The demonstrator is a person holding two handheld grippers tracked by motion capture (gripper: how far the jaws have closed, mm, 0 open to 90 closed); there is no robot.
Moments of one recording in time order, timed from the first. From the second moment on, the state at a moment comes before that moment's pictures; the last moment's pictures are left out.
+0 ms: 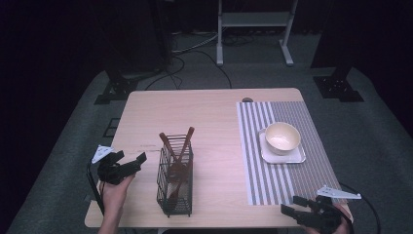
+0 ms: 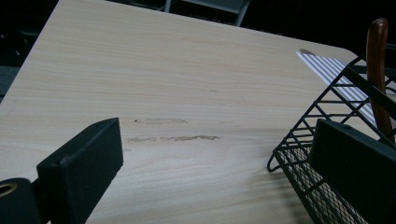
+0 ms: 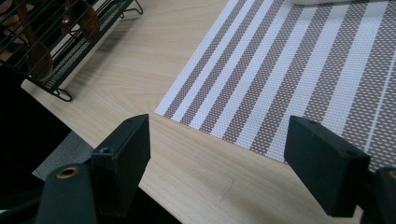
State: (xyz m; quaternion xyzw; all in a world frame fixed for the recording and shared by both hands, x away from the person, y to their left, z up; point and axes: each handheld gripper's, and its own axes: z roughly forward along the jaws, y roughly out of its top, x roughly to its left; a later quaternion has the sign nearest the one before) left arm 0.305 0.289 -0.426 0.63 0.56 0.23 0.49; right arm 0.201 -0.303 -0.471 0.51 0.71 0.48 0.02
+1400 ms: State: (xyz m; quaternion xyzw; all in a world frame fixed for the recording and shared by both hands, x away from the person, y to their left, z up) left arm 0.302 0.292 -0.424 0.62 0.57 0.23 0.49; right arm 0.256 -0.247 -0.431 0.45 0.75 0.47 -0.03
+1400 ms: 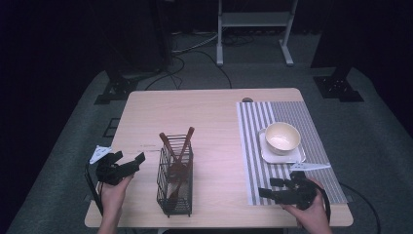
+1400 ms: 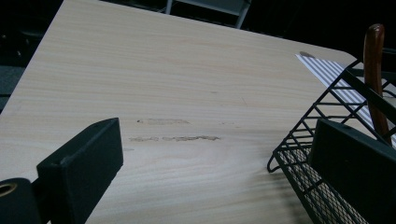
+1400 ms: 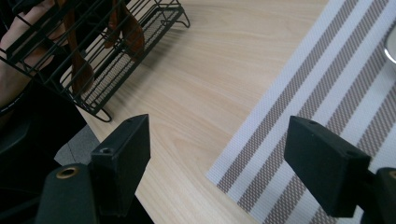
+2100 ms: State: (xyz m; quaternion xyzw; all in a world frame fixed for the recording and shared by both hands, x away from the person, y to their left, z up) left arm 0.302 0.291 -0.424 0.62 0.56 0.23 0.49; right arm 0.284 -0.222 -0.409 0.44 0.77 0.47 -0.04
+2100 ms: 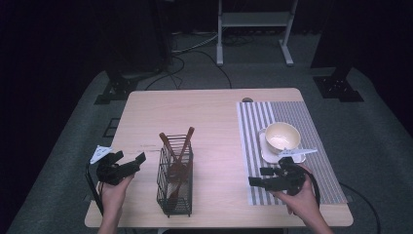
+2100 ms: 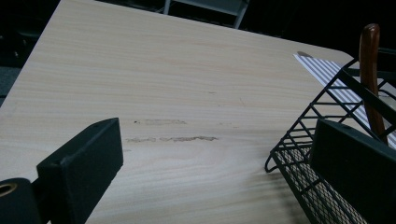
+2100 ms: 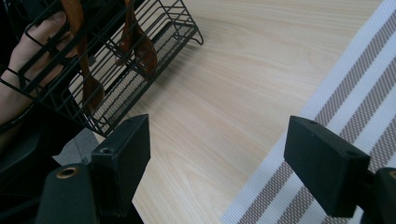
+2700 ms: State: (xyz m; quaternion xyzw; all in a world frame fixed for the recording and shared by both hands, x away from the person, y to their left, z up) left arm 0.303 0.292 -0.425 0.62 0.56 0.23 0.49; right arm 0.314 -0.189 -0.389 0.42 0.78 0.45 -0.05
